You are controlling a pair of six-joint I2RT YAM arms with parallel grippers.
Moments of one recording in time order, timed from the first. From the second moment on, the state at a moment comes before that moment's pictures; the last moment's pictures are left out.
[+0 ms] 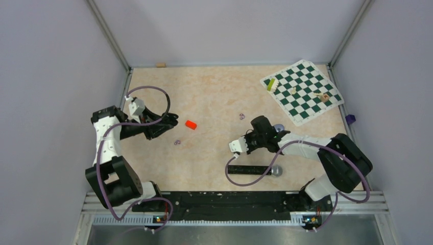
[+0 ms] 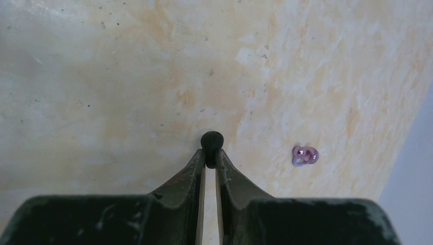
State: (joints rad) left arm 0.41 1.34 1.10 -1.55 1.53 1.63; right arm 0.69 1.50 0.66 -0.03 -0.30 -1.30
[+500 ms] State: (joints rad) left arm 0.36 1.34 1.10 -1.55 1.53 1.63; right arm 0.68 1.43 0.76 -0.11 -0.35 -1.08
